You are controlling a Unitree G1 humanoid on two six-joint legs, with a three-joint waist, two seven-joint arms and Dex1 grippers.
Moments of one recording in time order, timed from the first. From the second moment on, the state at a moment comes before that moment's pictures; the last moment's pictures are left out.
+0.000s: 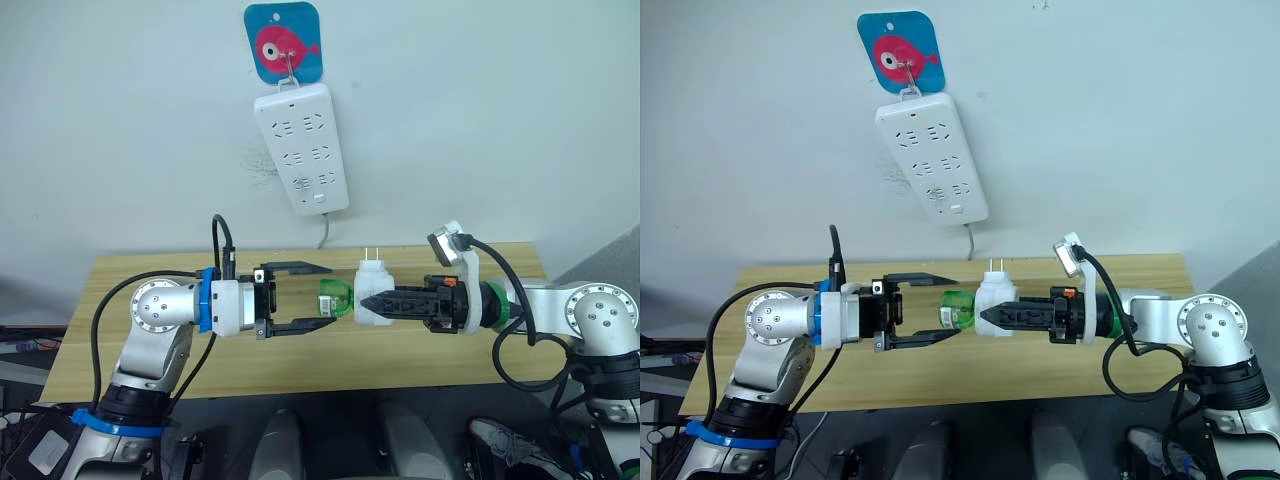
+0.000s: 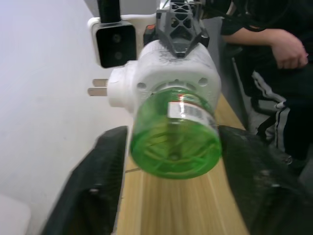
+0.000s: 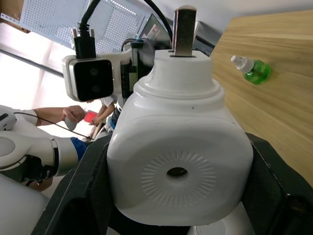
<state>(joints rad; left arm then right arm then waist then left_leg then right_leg) -0.28 0.58 -0.08 -0.13 -0.40 -0.36 -1.28 -0.45 -0.66 0.02 -0.23 1.68 1.23 0.33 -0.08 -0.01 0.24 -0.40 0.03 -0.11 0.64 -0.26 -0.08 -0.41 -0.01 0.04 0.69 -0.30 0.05</state>
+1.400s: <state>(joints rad) -0.20 0.66 -0.07 -0.22 -0.45 -0.06 -1.25 -0.45 -0.67 0.04 -0.23 1.67 1.23 0.36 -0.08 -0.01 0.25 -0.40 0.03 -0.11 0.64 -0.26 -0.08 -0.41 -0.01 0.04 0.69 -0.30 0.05</state>
